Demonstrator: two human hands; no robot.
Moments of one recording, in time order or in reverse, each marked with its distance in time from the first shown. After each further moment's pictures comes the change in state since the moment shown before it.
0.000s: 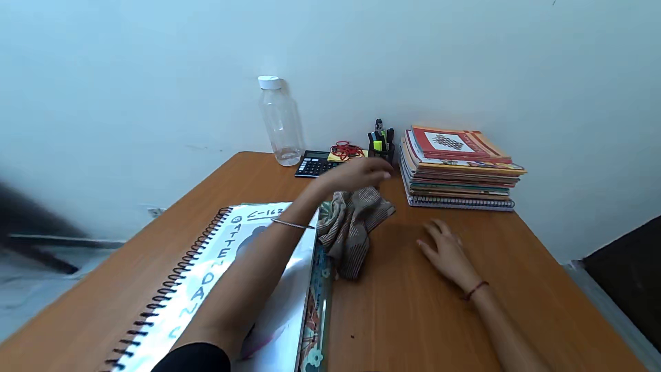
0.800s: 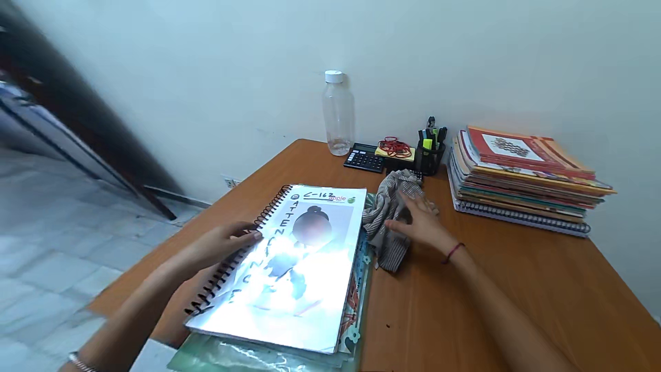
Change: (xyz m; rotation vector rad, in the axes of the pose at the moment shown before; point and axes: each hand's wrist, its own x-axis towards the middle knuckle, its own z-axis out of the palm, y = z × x) left_hand -0.316 -0.055 0.000 -0.158 0.354 -1.128; right_hand 0.059 -0.123 0.025 0.092 -0.241 -0.205
